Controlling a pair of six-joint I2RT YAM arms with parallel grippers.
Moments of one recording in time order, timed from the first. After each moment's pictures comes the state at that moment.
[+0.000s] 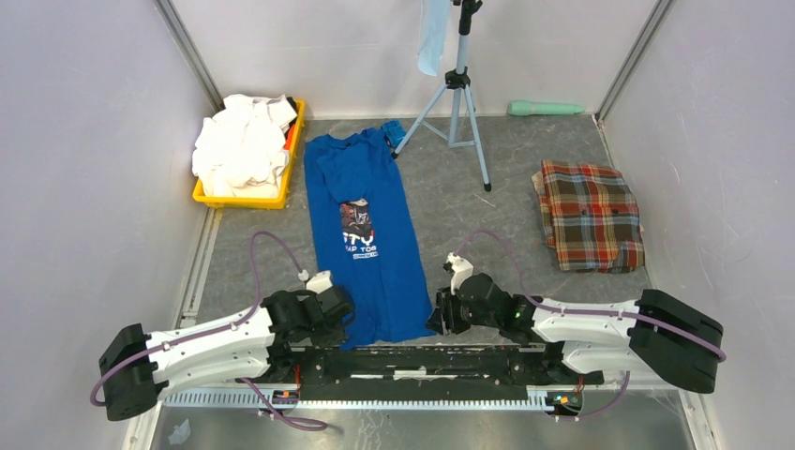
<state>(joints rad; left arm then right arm) -1.07 0.83 0.38 -0.84 -0.19 -1.27 1.08 1.15 0.27 0.19 -0.05 0.74</state>
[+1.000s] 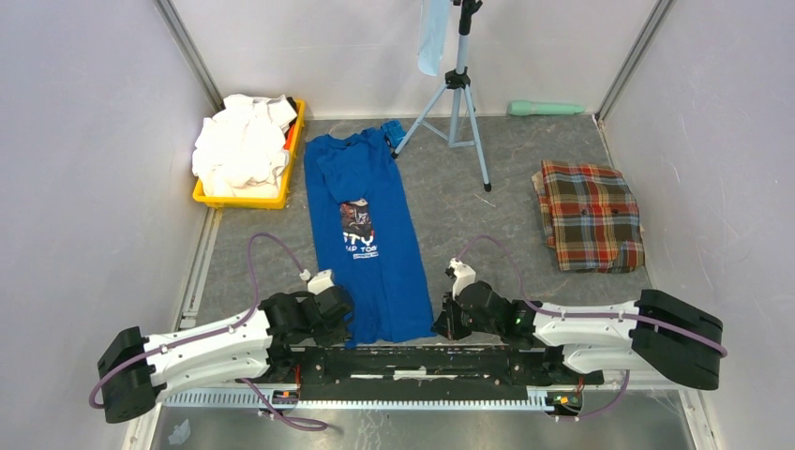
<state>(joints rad) -1.07 0.80 0.36 -0.75 -0.18 -1.27 1.15 1.16 0.25 0.21 0.03 0.83</state>
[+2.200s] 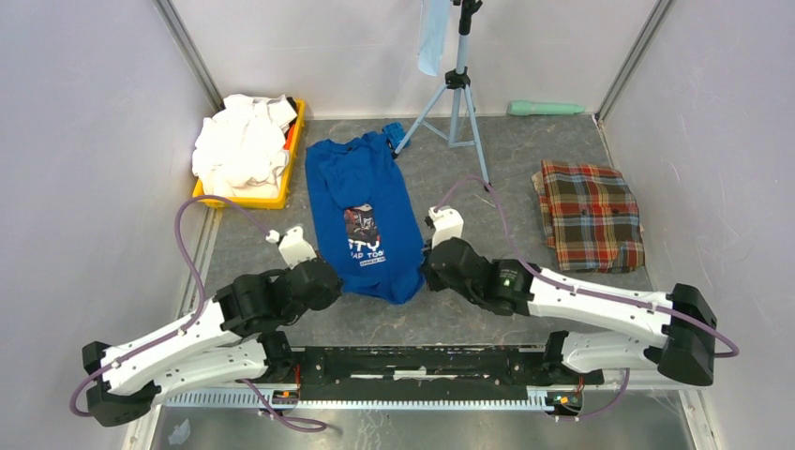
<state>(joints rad) -1.09 0.69 0.76 -0.98 -0.53 -1.26 1.17 1.16 0.83 -0.35 0.43 0.64</state>
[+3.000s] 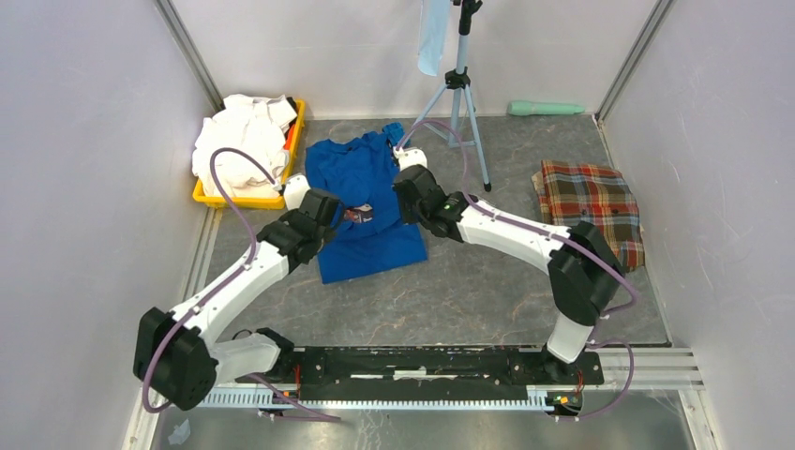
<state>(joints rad) -0.53 1.14 0.84 -0.61 -0.56 -0.79 0.85 1.73 1.29 -0.27 0.37 0.36</state>
